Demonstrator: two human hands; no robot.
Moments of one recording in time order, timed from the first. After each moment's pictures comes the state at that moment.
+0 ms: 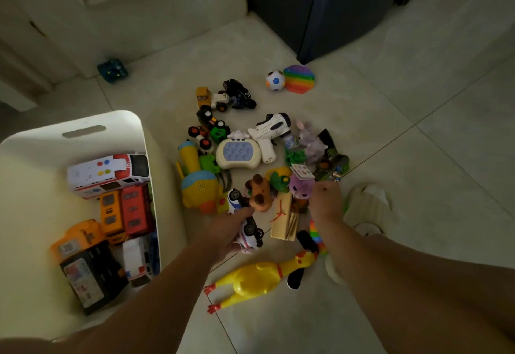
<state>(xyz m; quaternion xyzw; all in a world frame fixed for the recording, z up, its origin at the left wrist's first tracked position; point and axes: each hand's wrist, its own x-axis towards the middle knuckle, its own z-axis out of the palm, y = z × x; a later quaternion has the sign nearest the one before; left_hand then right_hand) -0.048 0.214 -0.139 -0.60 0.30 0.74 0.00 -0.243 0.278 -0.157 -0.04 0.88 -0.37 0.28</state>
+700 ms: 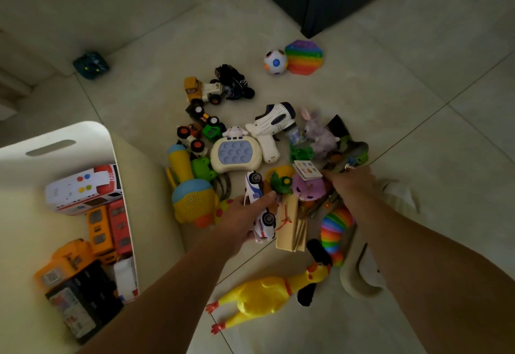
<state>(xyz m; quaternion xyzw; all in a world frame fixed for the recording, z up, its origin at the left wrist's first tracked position) -0.099 0.180 -0.166 -0.54 0.36 0.76 0.00 -0.335 0.246 -0.219 -0.04 0.94 -0.17 0.29</state>
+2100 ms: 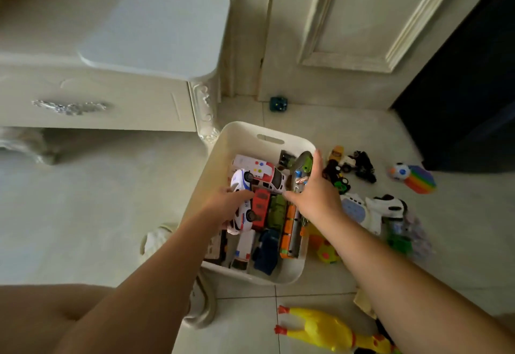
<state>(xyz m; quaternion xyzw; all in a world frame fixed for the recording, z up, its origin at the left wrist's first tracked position) 0.202 0.146 -0.041 -0.66 0.31 0.65 -0.22 0.017 0.145 0.000 -0.59 0.77 -0.09 0.21</state>
